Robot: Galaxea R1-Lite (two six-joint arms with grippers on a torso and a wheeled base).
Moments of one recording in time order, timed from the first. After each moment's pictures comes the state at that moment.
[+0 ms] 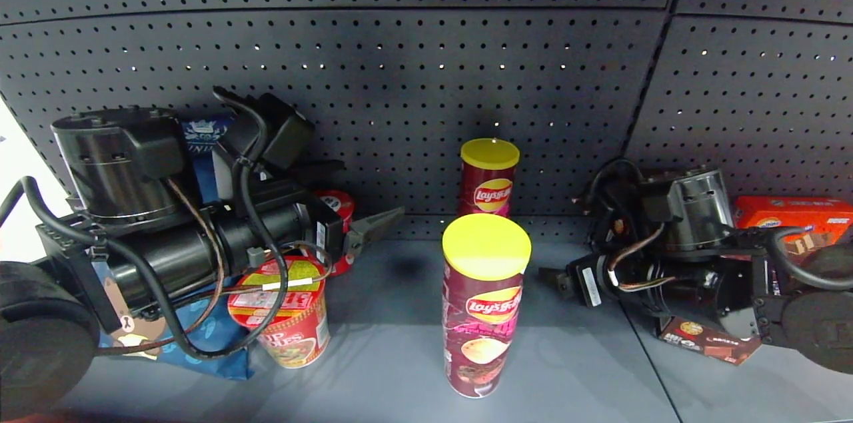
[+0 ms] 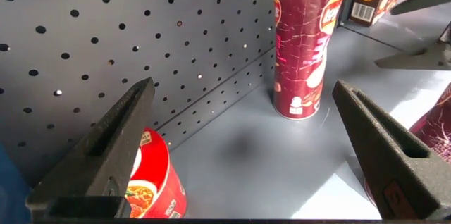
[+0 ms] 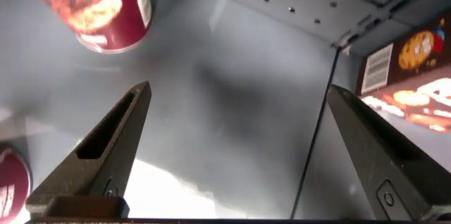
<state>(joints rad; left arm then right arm) -0.44 1.59 -0.76 -0.71 -0.22 0.19 0.60 1.67 -0.87 -0.28 -0.31 -0.01</state>
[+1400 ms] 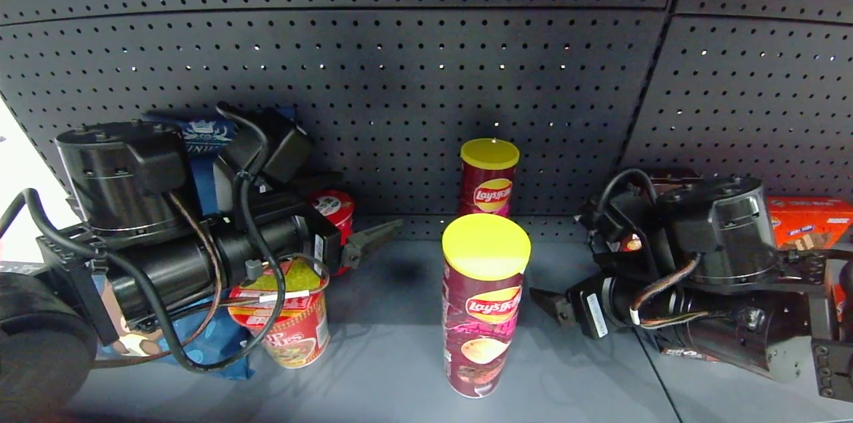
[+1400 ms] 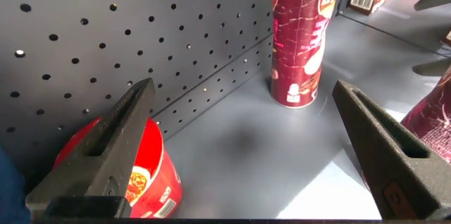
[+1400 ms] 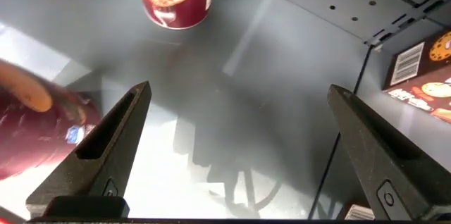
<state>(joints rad) -0.44 1.58 -0.72 -0.71 -0.22 0.19 0.71 1.58 -0.80 -0.28 -0.30 0.00</state>
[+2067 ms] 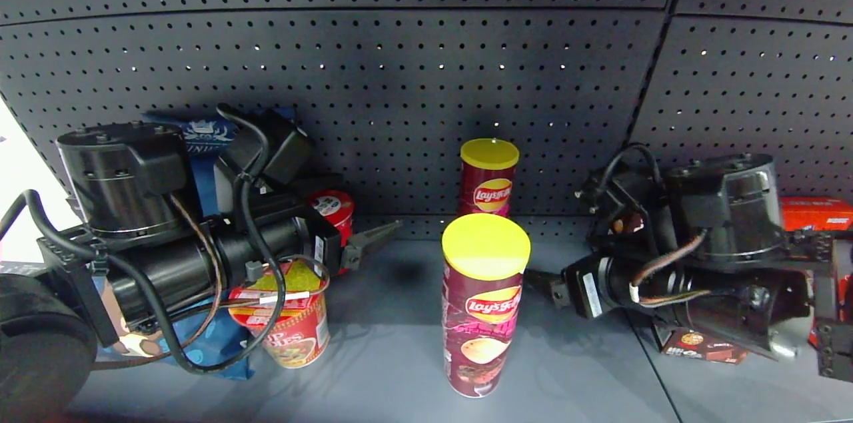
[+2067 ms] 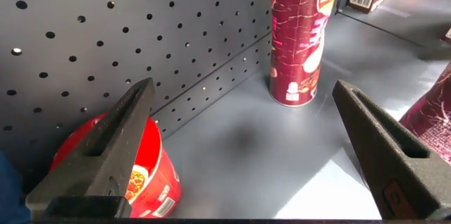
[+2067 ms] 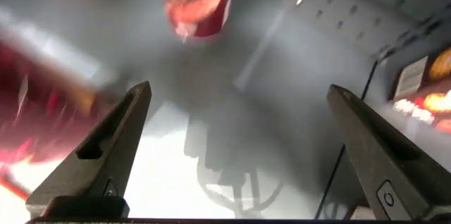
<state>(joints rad) -0.44 1.58 -0.72 -0.71 -0.22 0.19 0.71 1.59 -0.87 -0.29 -0.28 -0.01</state>
